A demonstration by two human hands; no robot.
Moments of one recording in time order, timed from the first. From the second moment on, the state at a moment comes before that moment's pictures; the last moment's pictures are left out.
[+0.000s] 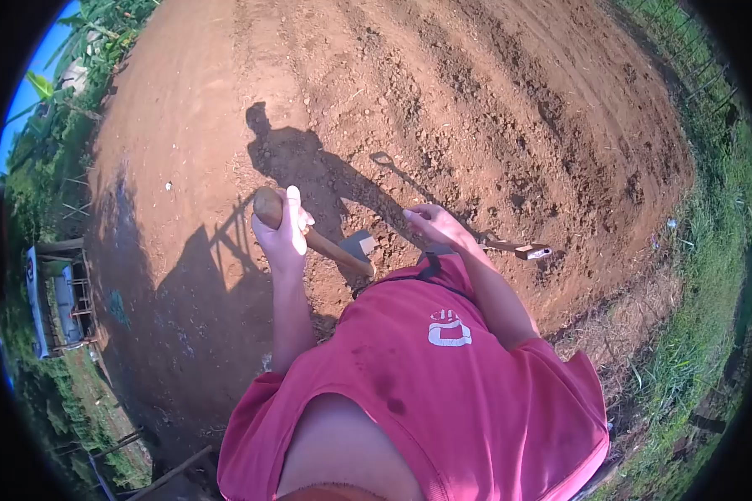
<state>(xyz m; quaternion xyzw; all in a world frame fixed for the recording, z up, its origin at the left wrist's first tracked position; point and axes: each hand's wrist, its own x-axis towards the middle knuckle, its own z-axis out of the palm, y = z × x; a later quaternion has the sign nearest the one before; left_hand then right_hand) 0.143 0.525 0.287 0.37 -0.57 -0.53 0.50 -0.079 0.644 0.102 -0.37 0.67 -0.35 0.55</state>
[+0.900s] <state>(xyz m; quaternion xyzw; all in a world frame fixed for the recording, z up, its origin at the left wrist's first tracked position) -0.223 0.200 0.270 -0.20 -0.66 -0.67 0.27 -0.420 0.286 0.007 0.17 0.42 -0.63 0.63</state>
